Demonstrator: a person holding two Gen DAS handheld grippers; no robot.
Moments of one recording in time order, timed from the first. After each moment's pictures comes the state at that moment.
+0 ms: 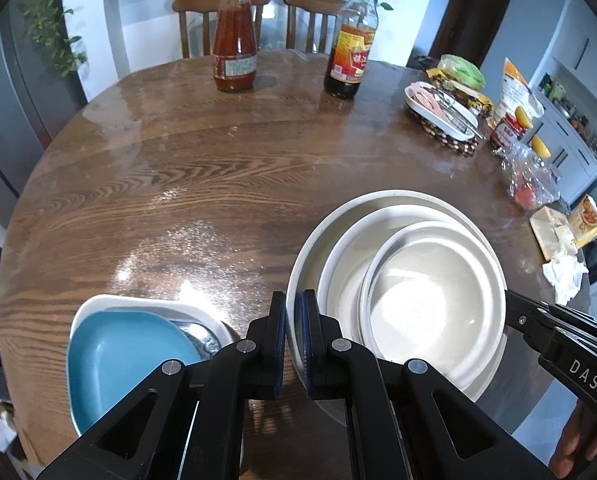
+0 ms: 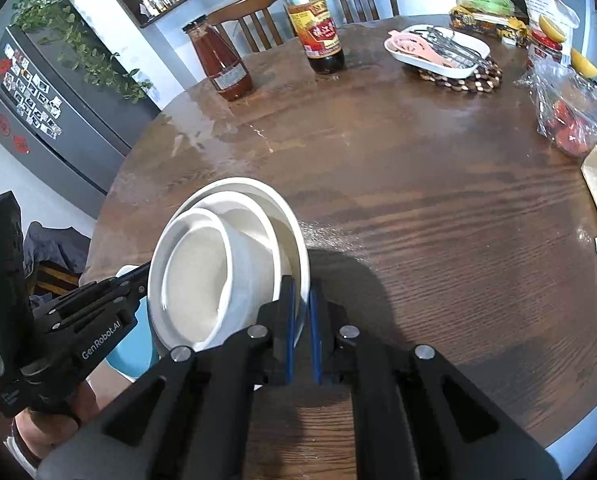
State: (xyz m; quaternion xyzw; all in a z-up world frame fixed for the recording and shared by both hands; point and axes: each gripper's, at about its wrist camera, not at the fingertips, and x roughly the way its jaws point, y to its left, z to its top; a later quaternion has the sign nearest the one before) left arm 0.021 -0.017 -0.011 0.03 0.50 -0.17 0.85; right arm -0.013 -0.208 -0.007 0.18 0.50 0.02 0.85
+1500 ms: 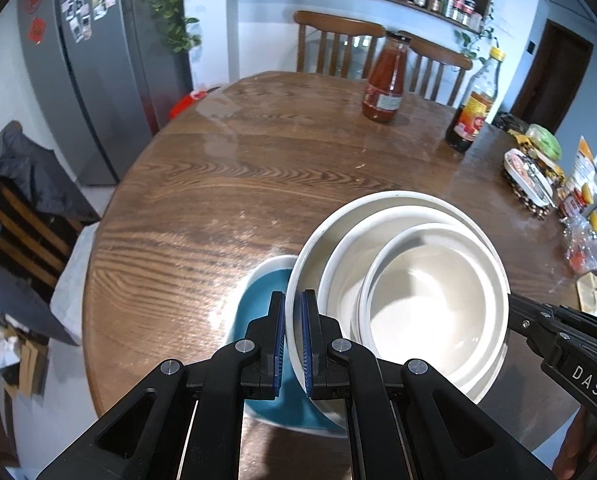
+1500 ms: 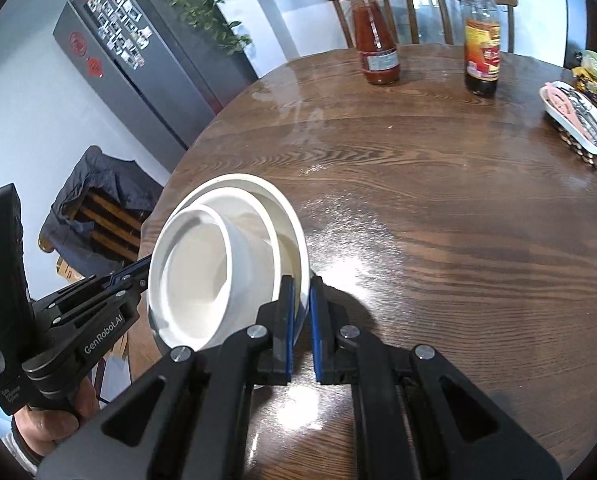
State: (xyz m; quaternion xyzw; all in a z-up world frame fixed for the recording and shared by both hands) left arm -0.011 0.107 0.010 -0.03 0.48 -0.02 0.88; right arm 0.022 -0.094 0.009 0.11 0.50 0.18 0.84
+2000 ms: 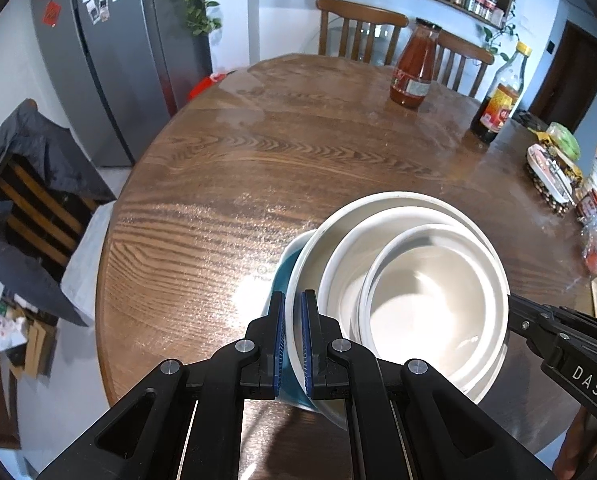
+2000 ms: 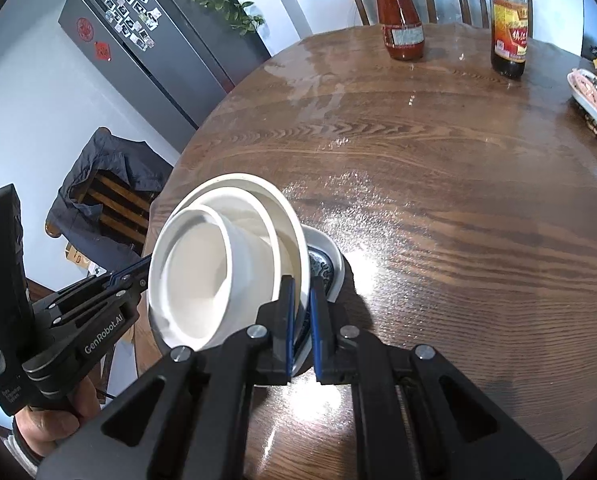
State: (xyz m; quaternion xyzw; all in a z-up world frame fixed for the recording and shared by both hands) left arm -0.016 0.125 -0.006 -0.04 0.50 0.01 0.86; right arm 0.026 -0.077 -0.015 0.11 0.53 0.21 0.82
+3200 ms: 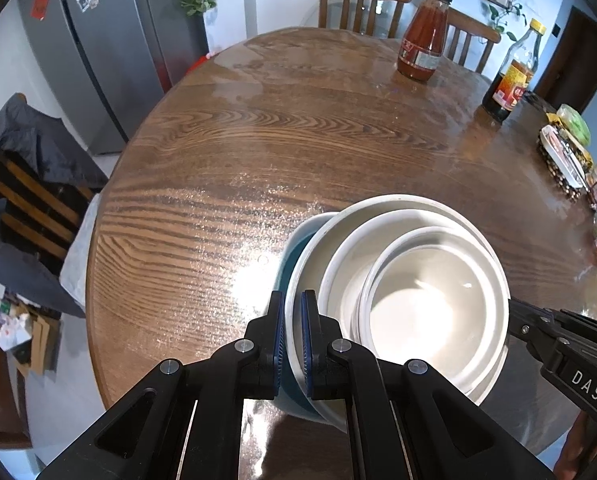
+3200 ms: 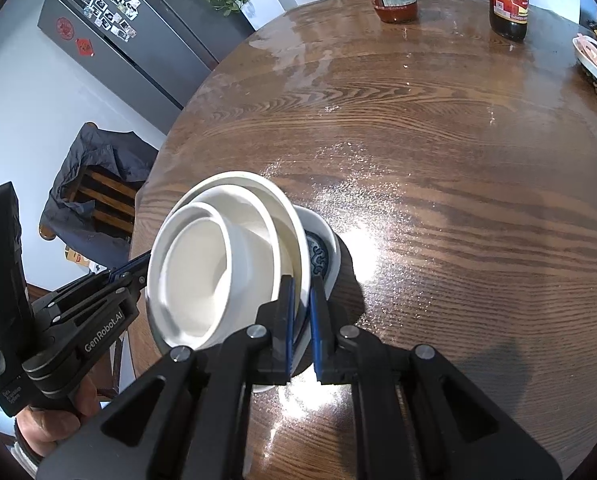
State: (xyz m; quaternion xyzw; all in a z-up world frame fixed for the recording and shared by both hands) left arm 0.002 0.126 -0.025 -0.02 0.54 0.01 0.84; right arm 0.043 -0.078 -0.043 0.12 0.56 0.20 0.79
